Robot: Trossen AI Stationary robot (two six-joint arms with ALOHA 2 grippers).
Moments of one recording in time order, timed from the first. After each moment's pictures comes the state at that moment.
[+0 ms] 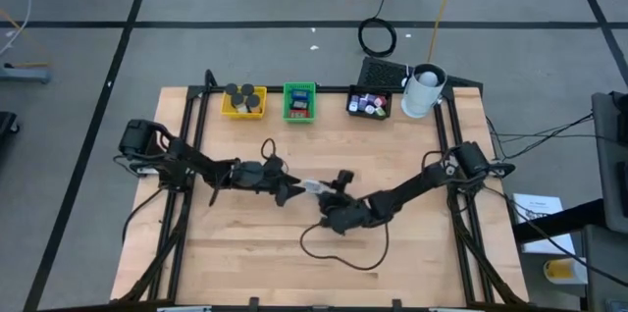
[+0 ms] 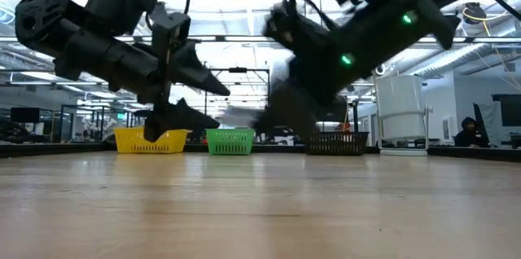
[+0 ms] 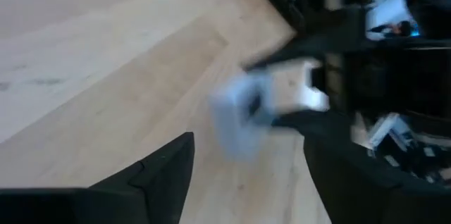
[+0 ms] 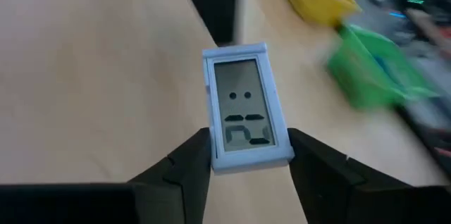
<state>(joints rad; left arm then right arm) -0.10 1.66 0.41 0.91 -0.09 -0.83 0.35 1.97 1.03 0.15 0.89 0.11</state>
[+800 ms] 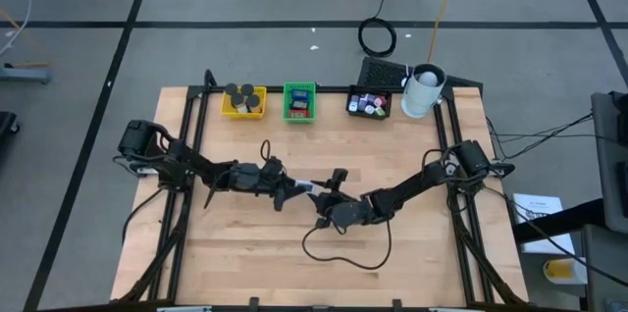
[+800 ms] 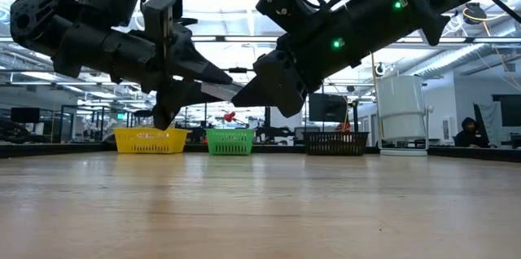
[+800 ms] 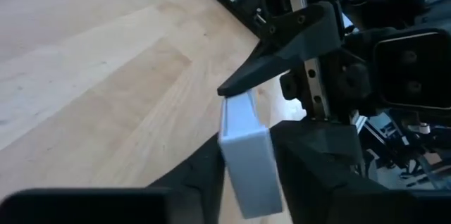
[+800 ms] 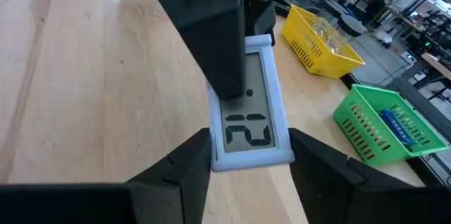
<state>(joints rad) -0.14 1.66 0.40 1.02 -0.10 -0.73 0.33 1.97 1.00 0.48 0.81 -0.10</state>
